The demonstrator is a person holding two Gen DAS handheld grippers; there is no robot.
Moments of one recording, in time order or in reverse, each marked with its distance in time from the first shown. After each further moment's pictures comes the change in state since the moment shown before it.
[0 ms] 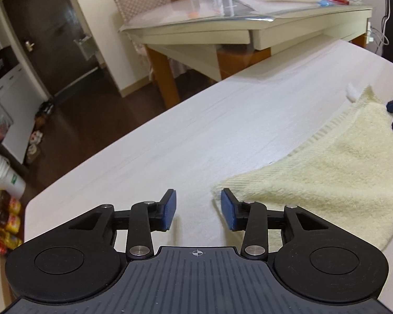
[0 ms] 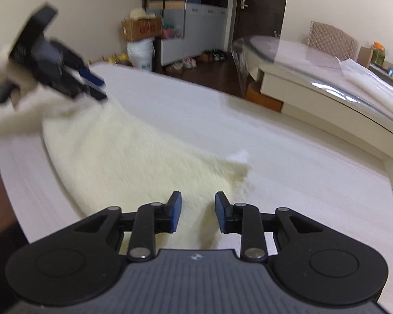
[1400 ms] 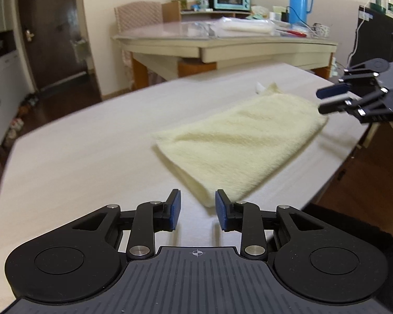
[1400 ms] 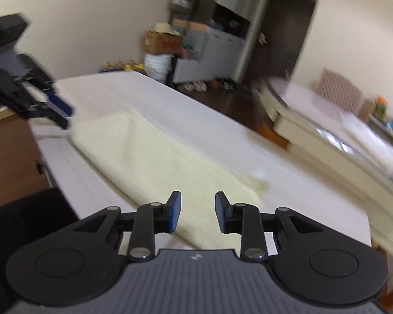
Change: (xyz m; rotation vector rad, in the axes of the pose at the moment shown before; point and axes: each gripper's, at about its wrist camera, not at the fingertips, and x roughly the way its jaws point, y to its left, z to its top) left arm -0.114 -0.044 -0.102 -0.110 -0.128 -0.131; right arm -0.051 0.090 -0.013 -0.257 -0.141 -0.018
